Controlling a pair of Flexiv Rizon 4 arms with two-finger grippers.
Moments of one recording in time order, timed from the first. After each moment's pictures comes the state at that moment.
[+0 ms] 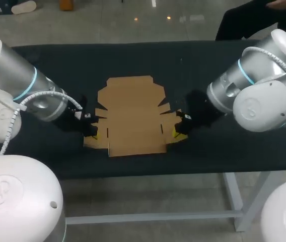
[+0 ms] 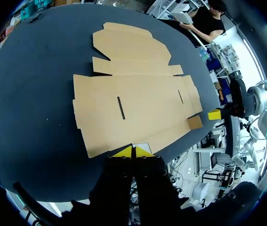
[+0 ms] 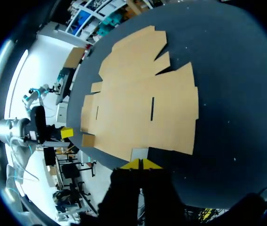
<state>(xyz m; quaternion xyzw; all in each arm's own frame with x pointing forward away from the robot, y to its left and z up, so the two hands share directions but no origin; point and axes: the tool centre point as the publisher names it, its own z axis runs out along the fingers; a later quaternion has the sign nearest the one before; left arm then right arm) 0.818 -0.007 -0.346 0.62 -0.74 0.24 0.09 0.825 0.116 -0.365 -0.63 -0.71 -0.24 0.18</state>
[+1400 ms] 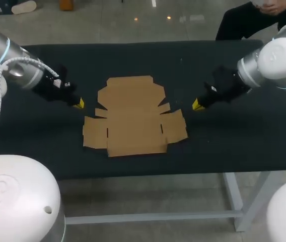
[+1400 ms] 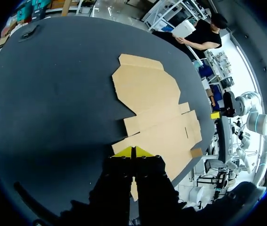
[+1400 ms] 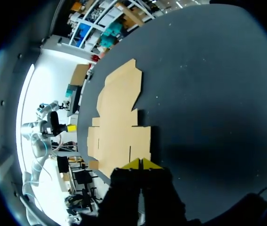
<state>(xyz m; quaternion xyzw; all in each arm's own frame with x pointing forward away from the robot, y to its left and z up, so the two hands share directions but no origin) 0.941 0.053 -0.329 0.61 -0.73 0.29 0.10 0.930 0.045 -0.350 -0.63 -0.68 -0.29 0.22</state>
